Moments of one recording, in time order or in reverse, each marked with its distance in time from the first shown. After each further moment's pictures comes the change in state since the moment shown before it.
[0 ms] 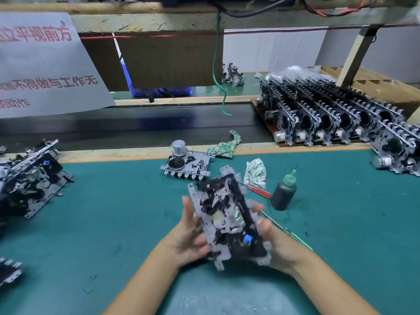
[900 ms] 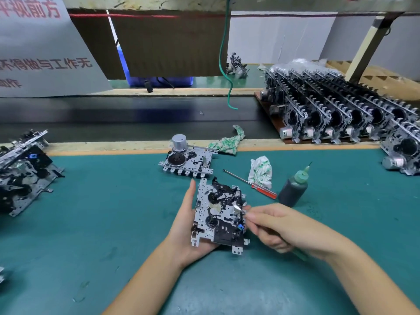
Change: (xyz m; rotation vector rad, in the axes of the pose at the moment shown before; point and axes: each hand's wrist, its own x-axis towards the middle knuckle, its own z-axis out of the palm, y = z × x) left_hand 0.019 0.002 -0.026 -0.366 0.280 -0.098; right_hand -0.007 -0.017 -0.031 -0.418 0.479 0.469
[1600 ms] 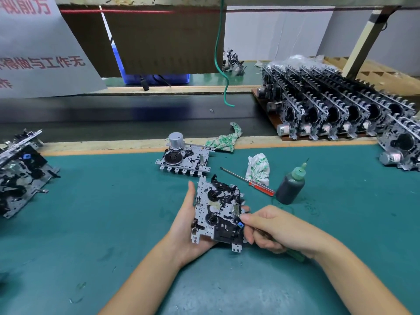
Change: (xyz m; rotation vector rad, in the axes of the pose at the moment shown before) left_hand 0.005 -0.004 0.002 0.098 0.095 0.013; right_hand 0.006 0.008 0.004 -0.080 0.049 0.051
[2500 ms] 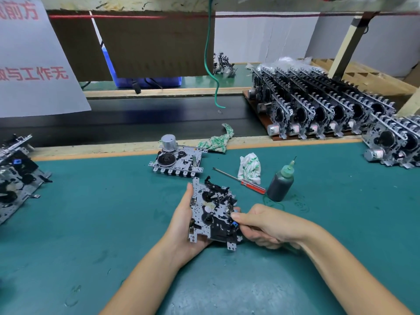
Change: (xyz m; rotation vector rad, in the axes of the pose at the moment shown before) left_hand -0.006 0.000 0.016 0.011 0.191 0.053; right_hand 0.008 0.007 -0.008 -0.017 -0.084 0.059
